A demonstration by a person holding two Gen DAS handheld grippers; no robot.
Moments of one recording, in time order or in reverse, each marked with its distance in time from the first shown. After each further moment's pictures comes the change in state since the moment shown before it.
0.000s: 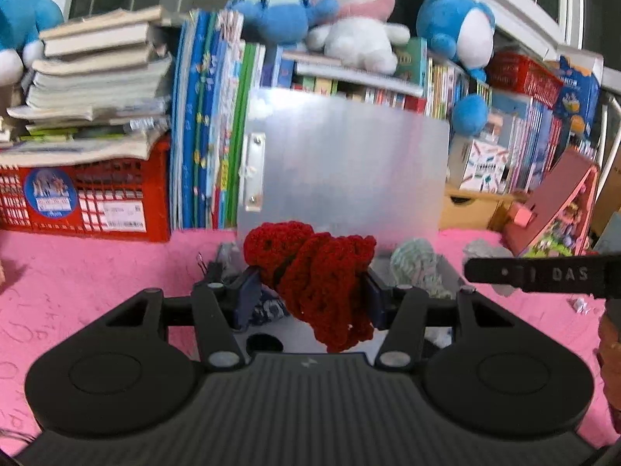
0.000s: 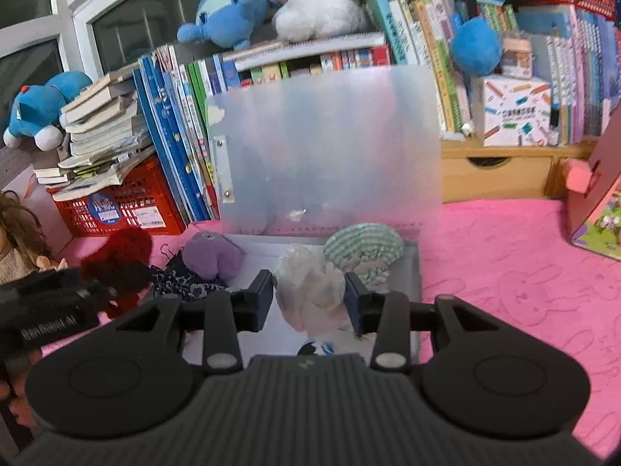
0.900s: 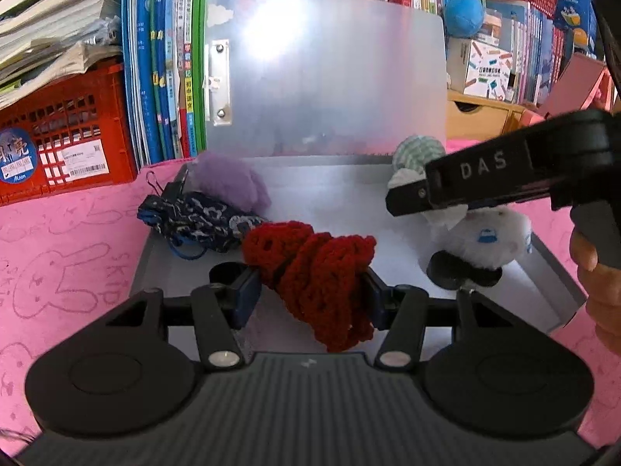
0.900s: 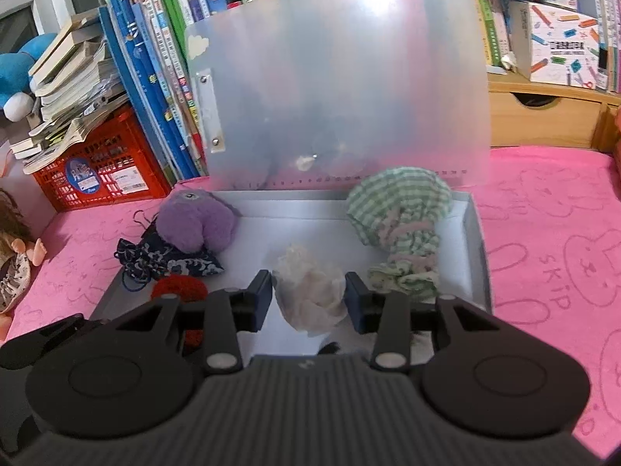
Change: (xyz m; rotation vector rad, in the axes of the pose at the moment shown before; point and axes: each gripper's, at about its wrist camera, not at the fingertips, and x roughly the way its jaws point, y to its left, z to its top) left arm 0.063 -0.020 -0.056 0.115 0.165 0.023; right arm 0.082 0.006 -0.009 0.026 0.136 0.022
